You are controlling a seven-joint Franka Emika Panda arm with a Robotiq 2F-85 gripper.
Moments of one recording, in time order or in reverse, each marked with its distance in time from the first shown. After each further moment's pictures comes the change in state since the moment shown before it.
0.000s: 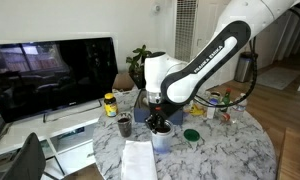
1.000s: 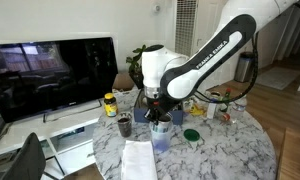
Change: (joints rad) arm 0.052 -0.034 -0.049 0.020 -0.065 -0.031 0.058
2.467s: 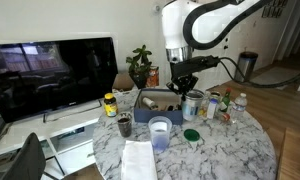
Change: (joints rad) arm -0.114 -0.371 0.040 -0.168 0.067 -0.370 0.398
